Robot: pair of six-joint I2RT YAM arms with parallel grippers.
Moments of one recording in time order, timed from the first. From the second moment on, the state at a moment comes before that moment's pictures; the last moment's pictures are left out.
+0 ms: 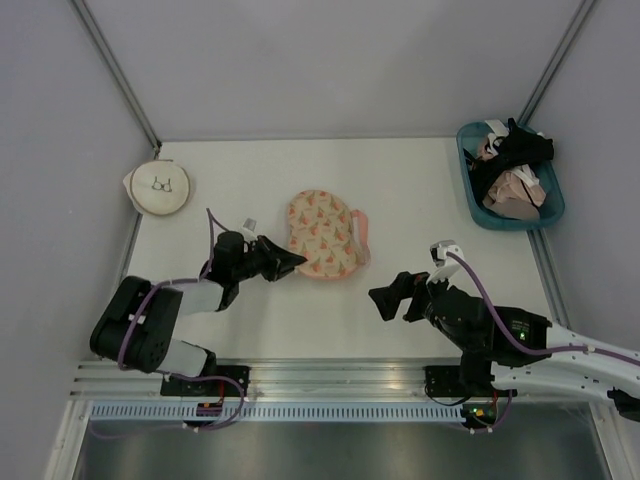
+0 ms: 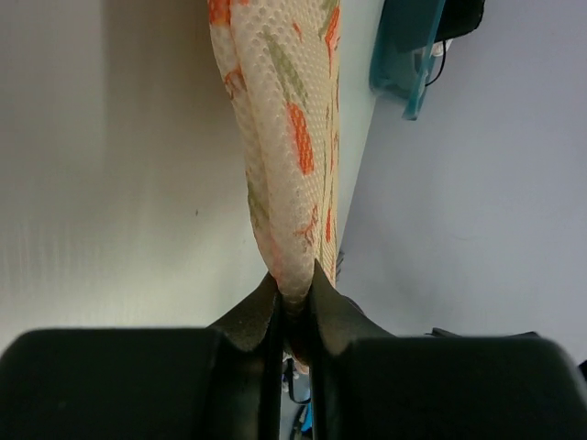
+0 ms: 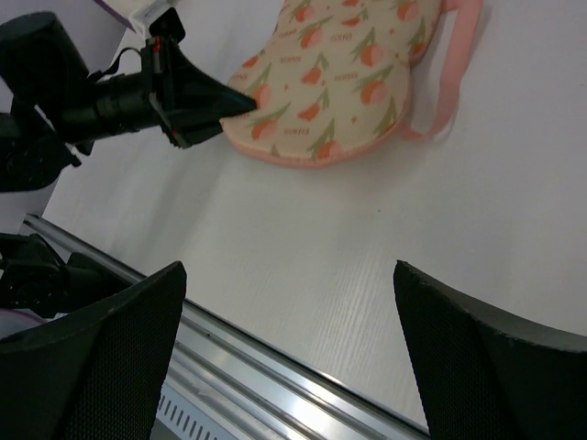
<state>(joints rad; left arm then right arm) -0.28 1.50 0.42 0.62 0.58 -1.25 1.28 0.58 0.69 -0.54 0.62 0.79</state>
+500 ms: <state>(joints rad) -0.81 0.72 0.05 0.29 -0.15 -1.50 1.28 0.76 0.69 -0.44 0.56 0.80</state>
